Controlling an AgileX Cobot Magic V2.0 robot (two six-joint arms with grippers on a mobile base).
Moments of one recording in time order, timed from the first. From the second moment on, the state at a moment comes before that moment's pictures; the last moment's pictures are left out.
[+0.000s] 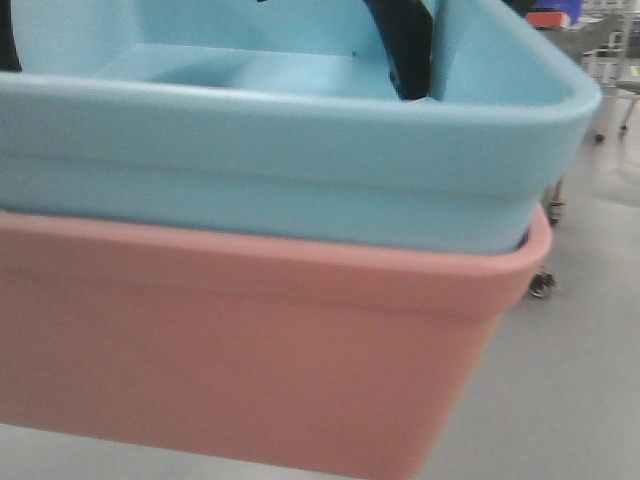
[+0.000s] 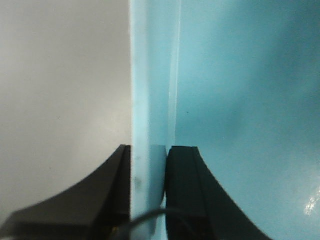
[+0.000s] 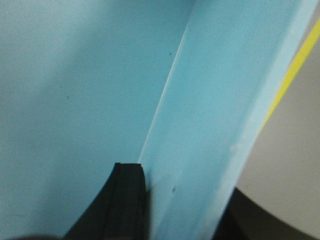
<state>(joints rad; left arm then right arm) -0.95 1.31 -1.18 0.53 1.22 -0.85 1.07 1.55 -1.40 -0.58 1.25 0.98</state>
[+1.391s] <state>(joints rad) -0.95 1.31 -1.18 0.53 1.22 -0.85 1.07 1.55 -1.40 -0.58 1.25 0.98</state>
